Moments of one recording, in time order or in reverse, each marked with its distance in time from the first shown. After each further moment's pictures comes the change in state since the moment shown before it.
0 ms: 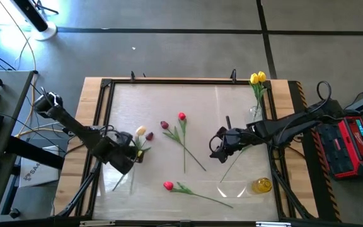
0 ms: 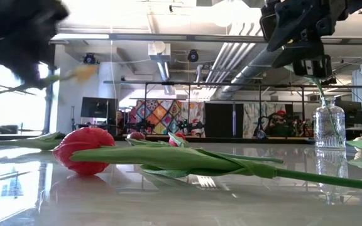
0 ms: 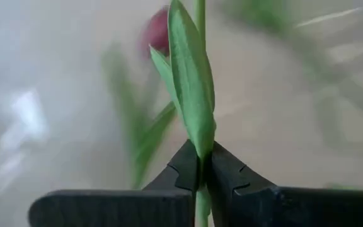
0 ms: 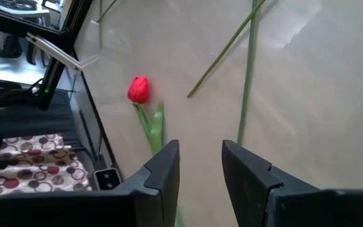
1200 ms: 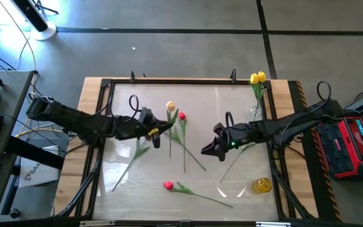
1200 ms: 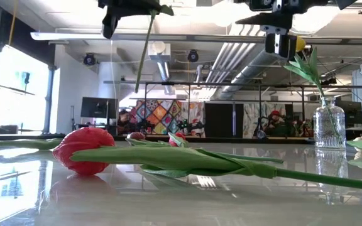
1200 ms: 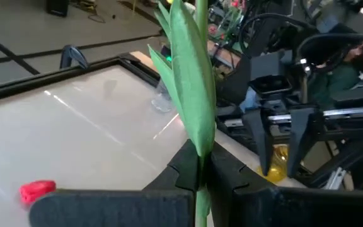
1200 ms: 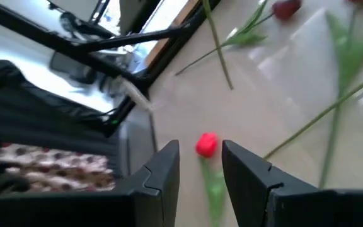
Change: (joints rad) left arm 0.398 -0.053 0.001 1.032 0.012 1.273; right arm -0.008 0.000 0.000 0.319 0.056 -0.138
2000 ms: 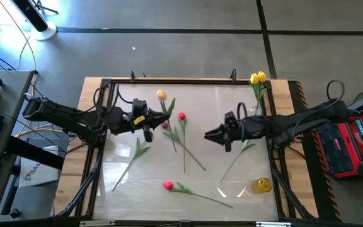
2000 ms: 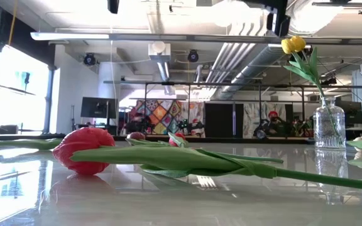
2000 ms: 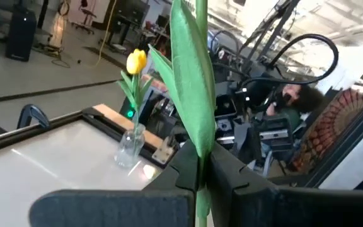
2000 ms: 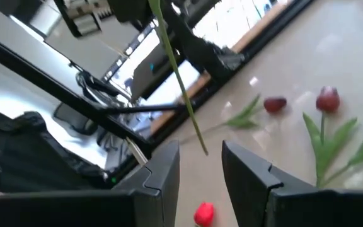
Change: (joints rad) left arm 0.030 -0.084 0.036 0.150 0.074 0.098; right arm -0.013 -0.158 0.000 0.044 0.201 -0.129
